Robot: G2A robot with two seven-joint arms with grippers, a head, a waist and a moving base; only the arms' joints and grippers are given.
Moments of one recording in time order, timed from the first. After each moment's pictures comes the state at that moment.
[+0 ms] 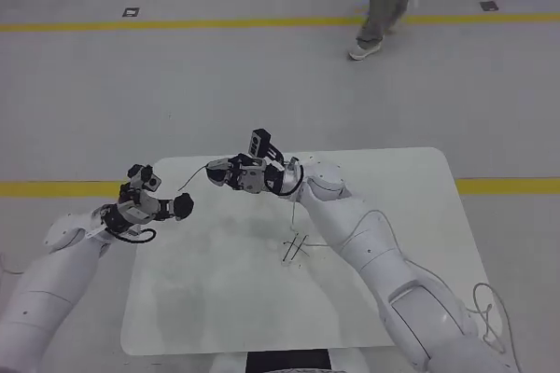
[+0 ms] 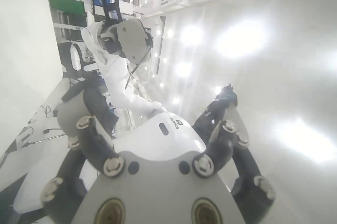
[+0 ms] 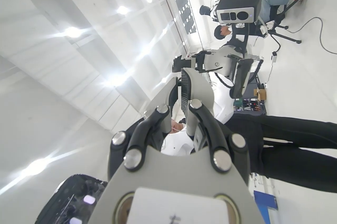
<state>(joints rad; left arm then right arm) 1.22 -0.84 -1.20 -1.17 -1.24 -0.17 -1.39 -0.80 -1.67 0.99 -0.81 0.64 0.05 1.07</state>
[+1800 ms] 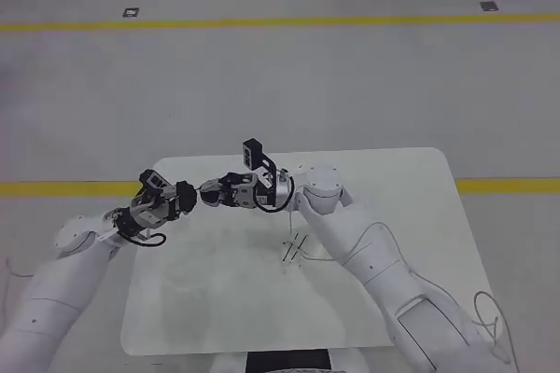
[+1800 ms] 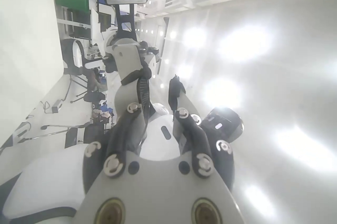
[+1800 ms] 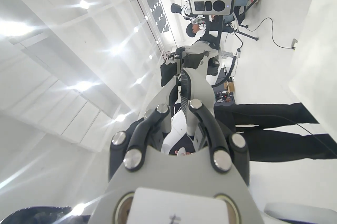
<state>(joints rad) 1.28 -0.87 -1.25 -1.26 -1.16 -0.11 -1.32 -0.88 -1.61 0.95 -1.04 0.46 0.18 1.00</state>
